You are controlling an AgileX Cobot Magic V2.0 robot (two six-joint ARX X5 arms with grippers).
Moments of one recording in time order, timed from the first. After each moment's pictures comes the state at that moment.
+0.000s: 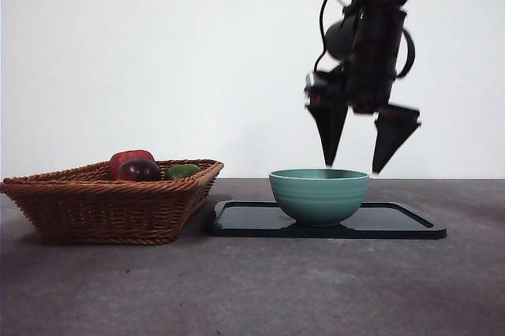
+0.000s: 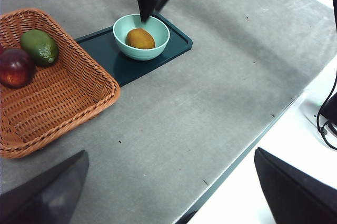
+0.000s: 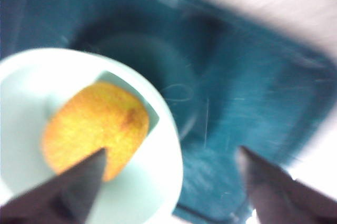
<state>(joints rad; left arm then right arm) -1.04 0.44 1.01 -1.07 -0.15 -0.25 0.29 2.23 2.12 -1.31 -0.18 0.00</state>
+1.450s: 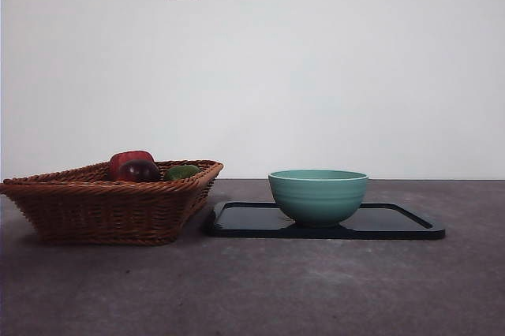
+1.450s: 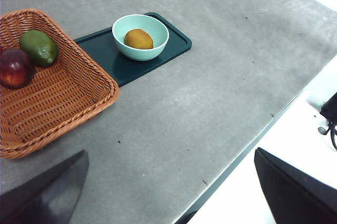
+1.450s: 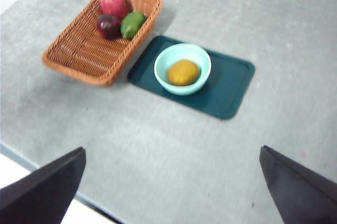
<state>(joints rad) -1.04 0.44 1.01 -1.07 -0.15 -0.25 0.41 0.68 1.42 -1.34 -0.13 0.11</state>
